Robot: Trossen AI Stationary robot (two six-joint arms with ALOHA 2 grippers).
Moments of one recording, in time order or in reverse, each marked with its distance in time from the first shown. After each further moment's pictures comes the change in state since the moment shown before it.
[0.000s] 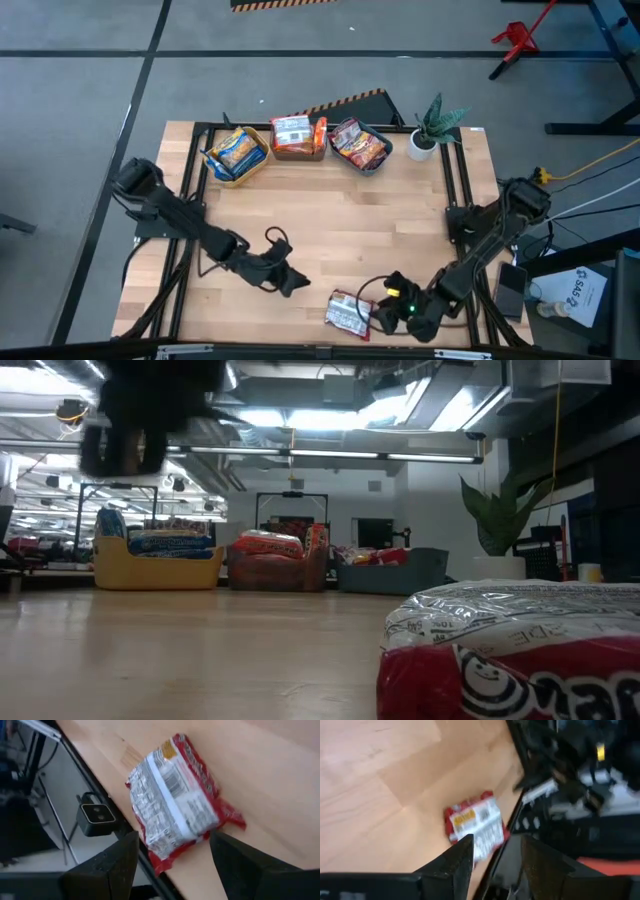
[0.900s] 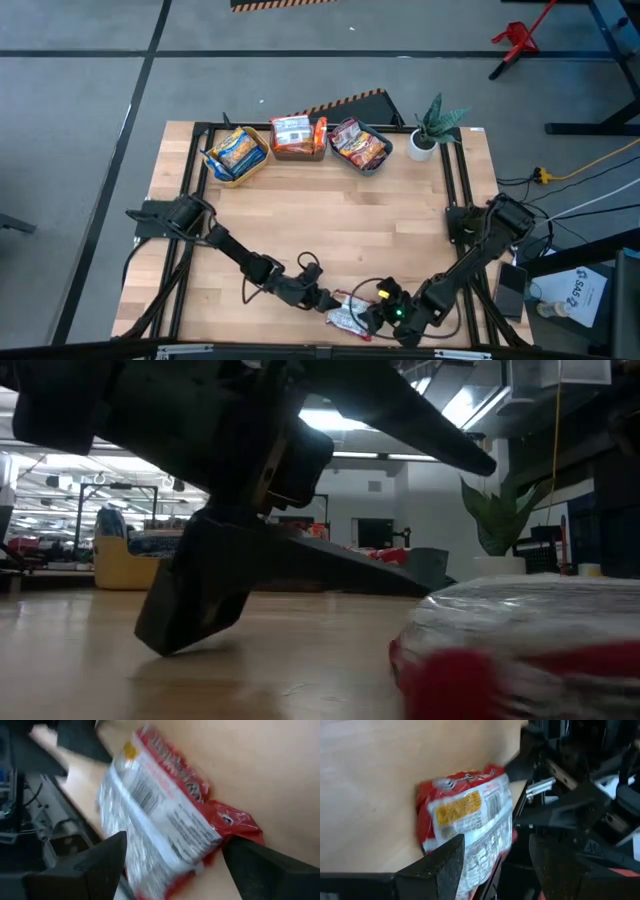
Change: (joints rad) left arm 0.028 0.536 0.246 0.350 0.087 -0.169; right arm -0.013 0.202 0.004 0.161 0.048 0.207
